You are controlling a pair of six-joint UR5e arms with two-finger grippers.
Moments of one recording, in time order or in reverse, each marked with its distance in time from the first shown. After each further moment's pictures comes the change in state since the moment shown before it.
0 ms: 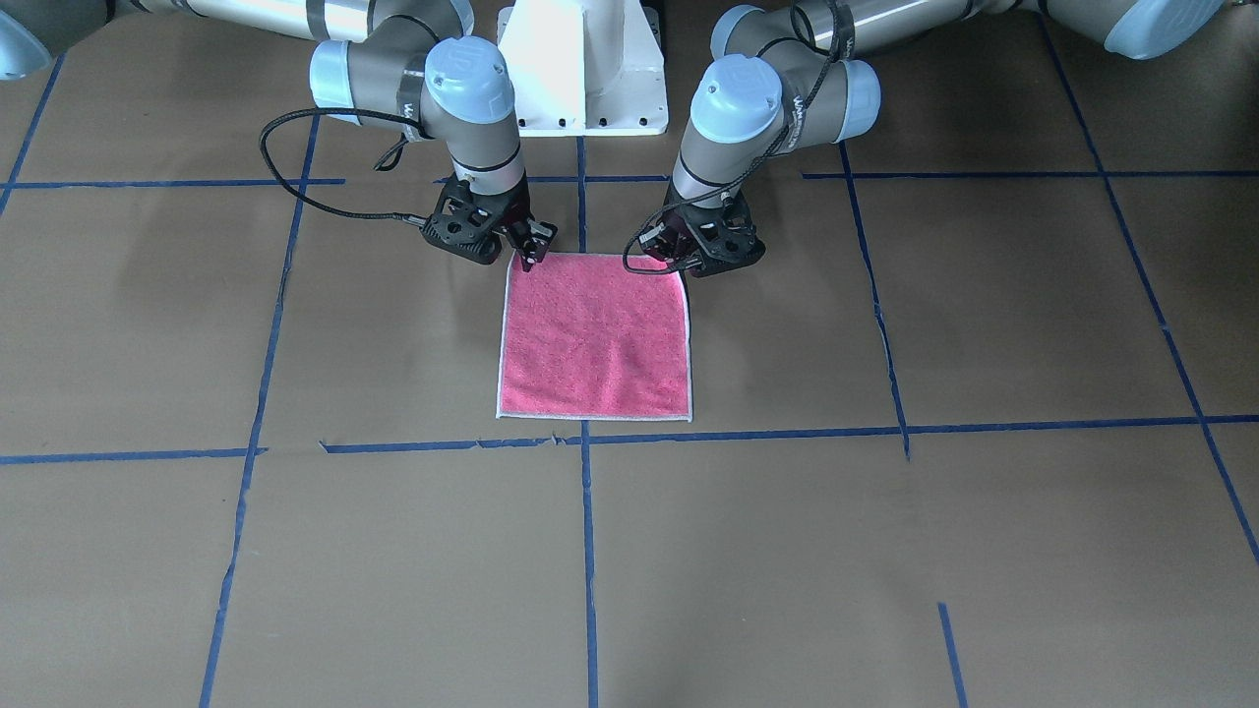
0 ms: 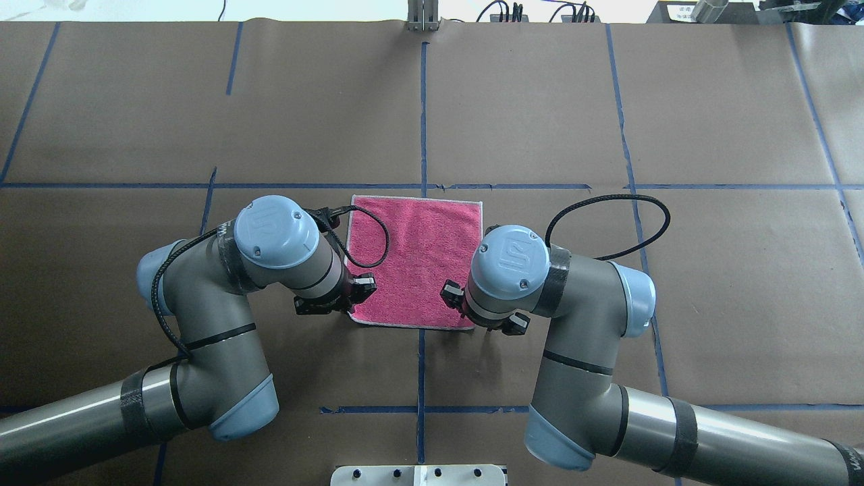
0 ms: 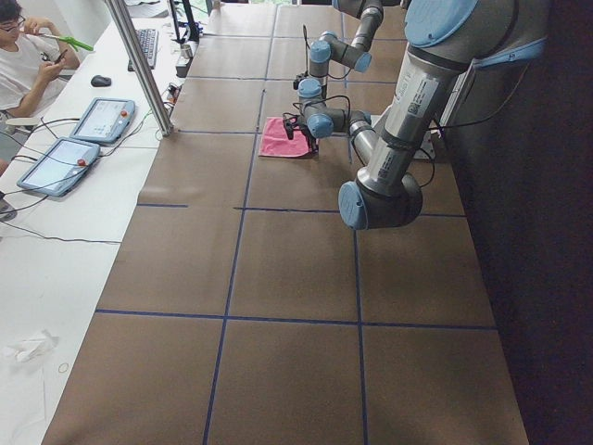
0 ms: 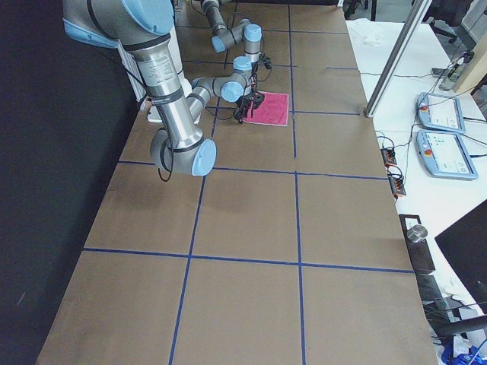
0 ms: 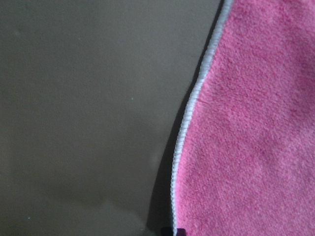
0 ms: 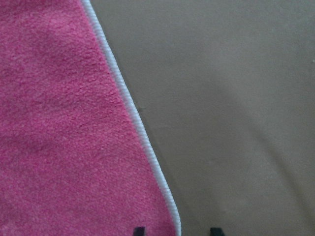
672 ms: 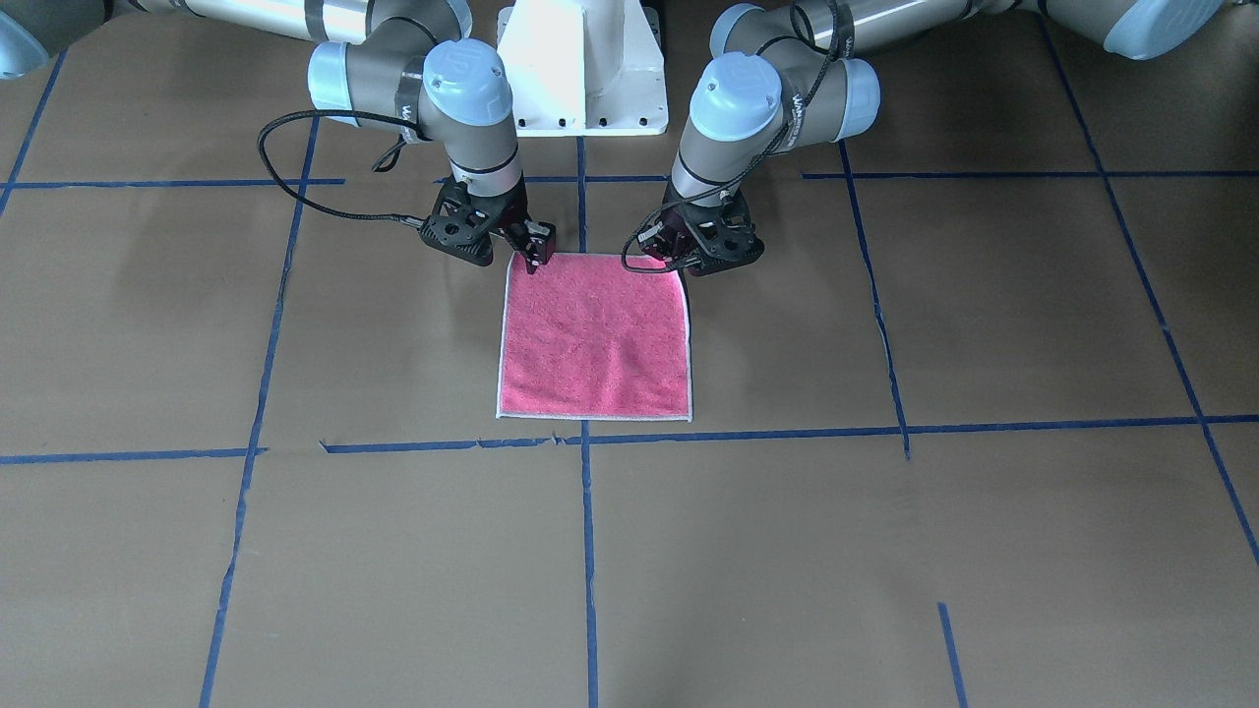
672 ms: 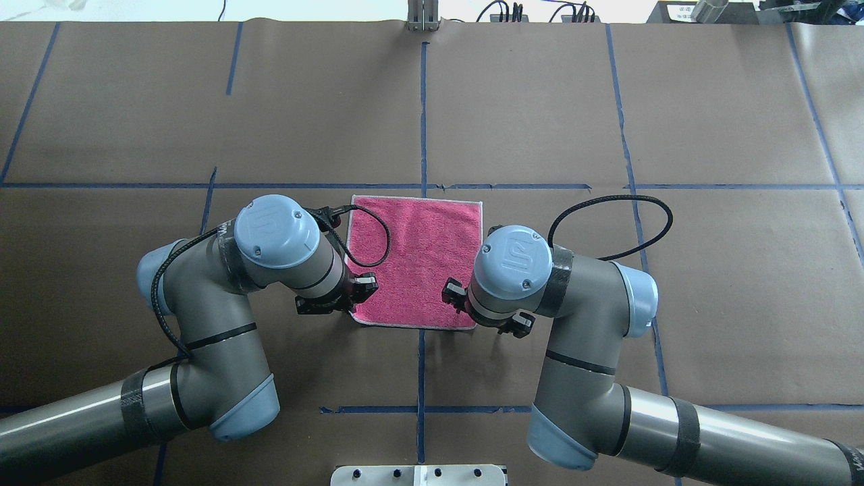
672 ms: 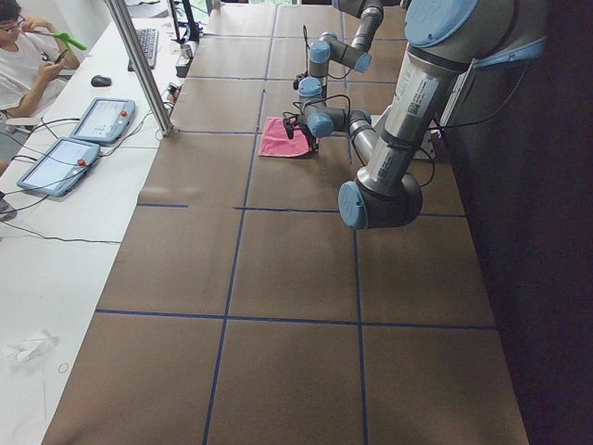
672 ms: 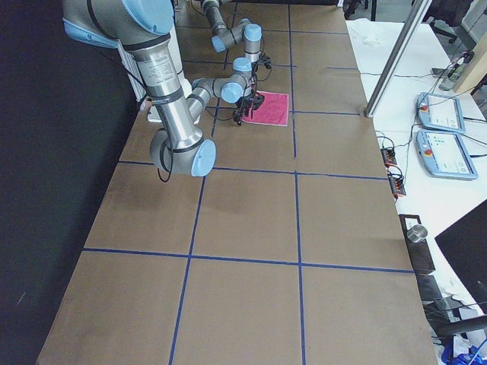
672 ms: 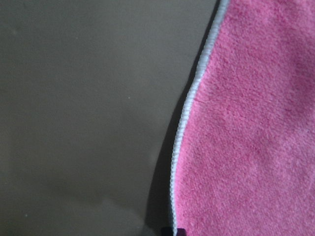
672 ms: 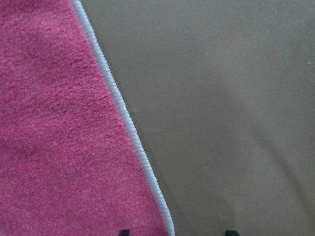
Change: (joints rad) left arm 0.000 -0.001 -0.003 0.000 0.000 -0.003; right arm 0.000 -0.007 -0.003 0.001 -0.002 0.001
